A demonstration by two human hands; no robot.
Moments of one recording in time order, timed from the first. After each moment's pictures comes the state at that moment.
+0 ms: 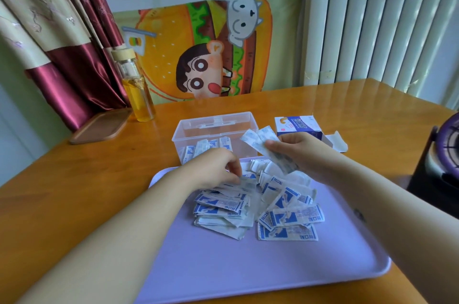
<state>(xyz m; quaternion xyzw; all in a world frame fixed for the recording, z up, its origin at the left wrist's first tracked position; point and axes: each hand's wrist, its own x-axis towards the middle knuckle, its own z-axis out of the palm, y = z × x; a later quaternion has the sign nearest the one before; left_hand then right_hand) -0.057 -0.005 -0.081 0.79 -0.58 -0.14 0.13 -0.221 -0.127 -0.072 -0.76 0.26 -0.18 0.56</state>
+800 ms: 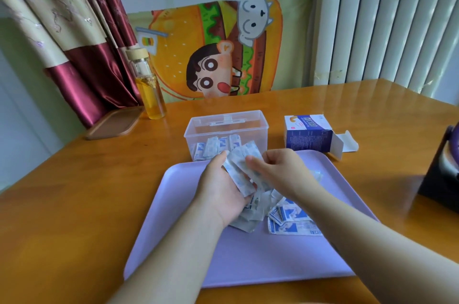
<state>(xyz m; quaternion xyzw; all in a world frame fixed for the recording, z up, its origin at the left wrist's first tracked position) -0.121 0.029 -0.087 0.42 -0.08 -0.51 0.75 -0.199 -0.071 -0.096 -0.82 0.29 -0.27 0.41</state>
